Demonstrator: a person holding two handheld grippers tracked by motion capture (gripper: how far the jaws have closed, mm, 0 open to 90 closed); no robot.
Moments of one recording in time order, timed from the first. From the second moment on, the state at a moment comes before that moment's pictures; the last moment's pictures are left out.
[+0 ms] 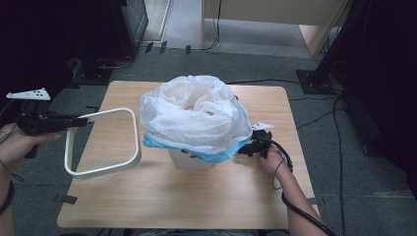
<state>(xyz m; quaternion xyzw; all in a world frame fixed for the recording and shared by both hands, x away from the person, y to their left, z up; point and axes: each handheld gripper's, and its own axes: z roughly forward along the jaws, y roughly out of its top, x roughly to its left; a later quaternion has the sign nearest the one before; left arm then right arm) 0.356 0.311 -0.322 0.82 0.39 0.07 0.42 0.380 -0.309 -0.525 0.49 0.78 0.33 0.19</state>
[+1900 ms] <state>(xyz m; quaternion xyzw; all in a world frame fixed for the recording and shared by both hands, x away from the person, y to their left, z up) 0.386 0.253 -0.437 0.83 0.38 0.05 0.42 0.379 -0.309 -0.525 0.49 0.78 0.33 0.19</state>
